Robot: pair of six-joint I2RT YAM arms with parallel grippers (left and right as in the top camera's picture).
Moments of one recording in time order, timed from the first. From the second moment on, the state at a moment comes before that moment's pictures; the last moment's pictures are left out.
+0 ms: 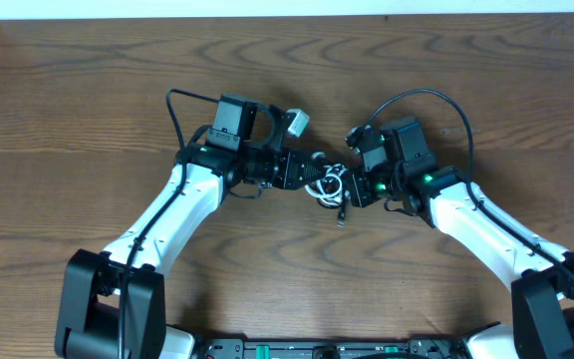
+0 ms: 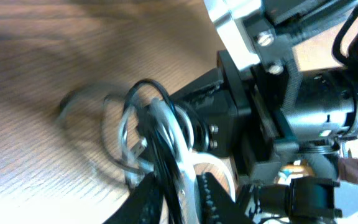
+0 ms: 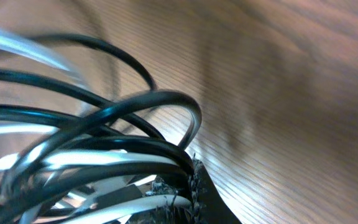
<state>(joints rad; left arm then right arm) -0.32 1.61 1.03 -0.42 0.89 -0.20 0.41 1.59 0.87 -0.27 -0.40 0.13</state>
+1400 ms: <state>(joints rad) -0.32 1.60 1.03 -0.59 0.49 -0.21 0.40 1.61 0.86 -0.33 -0.22 0.59</state>
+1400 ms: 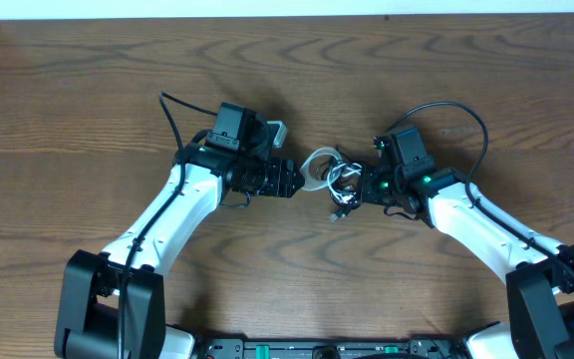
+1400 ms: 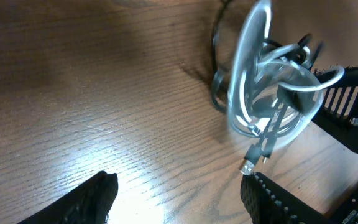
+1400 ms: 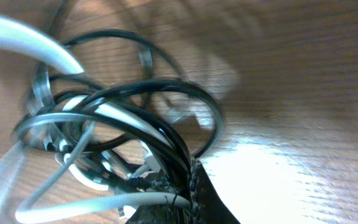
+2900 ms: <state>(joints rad) -0.34 1.60 1.03 -0.56 0.56 -0.22 0.42 1.61 0.86 -0.32 -0.22 0.34</state>
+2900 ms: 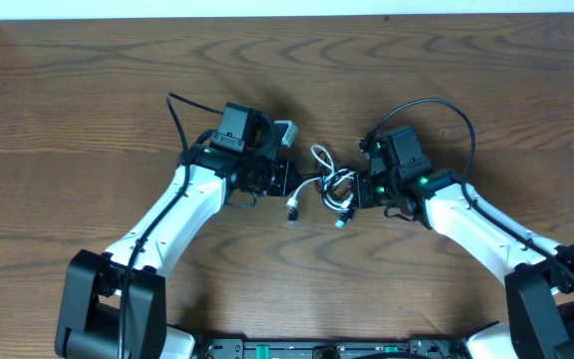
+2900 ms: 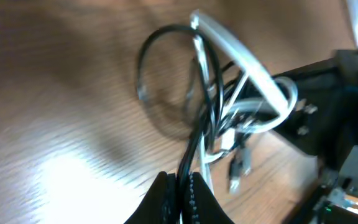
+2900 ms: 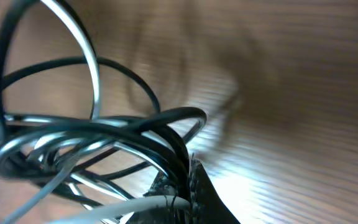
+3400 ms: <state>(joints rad) -0.32 1.60 1.03 -0.58 0.46 -0.23 0.40 1.61 0.86 -0.29 -0.23 0.21</state>
